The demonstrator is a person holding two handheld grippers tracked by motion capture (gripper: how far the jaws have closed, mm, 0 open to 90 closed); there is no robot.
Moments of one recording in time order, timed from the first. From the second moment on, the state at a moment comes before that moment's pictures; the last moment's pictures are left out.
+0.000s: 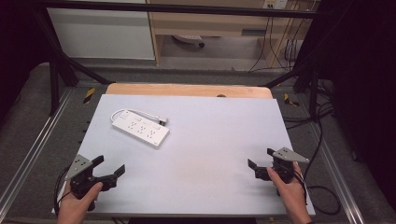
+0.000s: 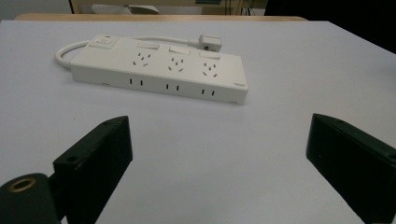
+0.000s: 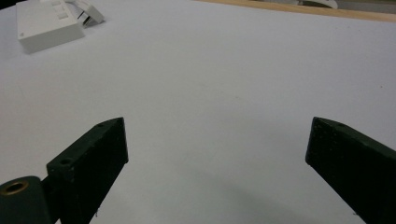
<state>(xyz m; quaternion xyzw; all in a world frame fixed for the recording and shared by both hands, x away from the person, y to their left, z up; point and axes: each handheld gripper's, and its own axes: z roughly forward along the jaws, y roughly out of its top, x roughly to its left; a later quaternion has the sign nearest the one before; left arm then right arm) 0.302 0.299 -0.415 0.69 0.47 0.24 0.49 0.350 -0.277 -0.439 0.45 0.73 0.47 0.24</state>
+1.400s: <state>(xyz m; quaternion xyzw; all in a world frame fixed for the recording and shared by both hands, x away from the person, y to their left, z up) 0.344 0.276 -0.387 0.69 0.46 0.25 0.49 0.333 -0.260 -0.435 0.41 0.75 0.46 0.23</state>
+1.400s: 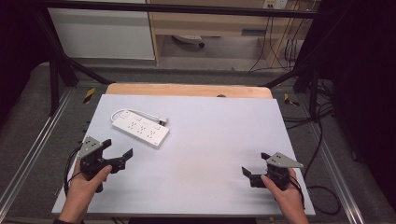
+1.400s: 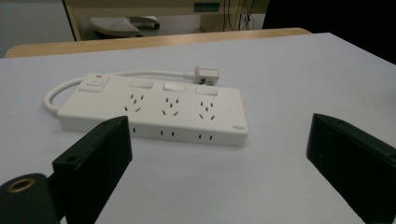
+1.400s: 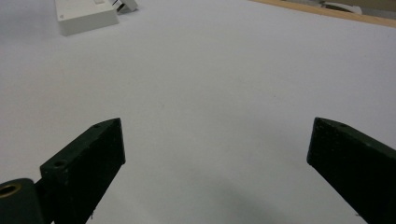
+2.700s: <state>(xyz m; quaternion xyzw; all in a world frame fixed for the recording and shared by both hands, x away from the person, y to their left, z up) 0.398 0.263 -0.358 0.70 0.45 0.26 0.49 0.334 -0.259 -0.436 0.41 0.75 0.46 0.23</state>
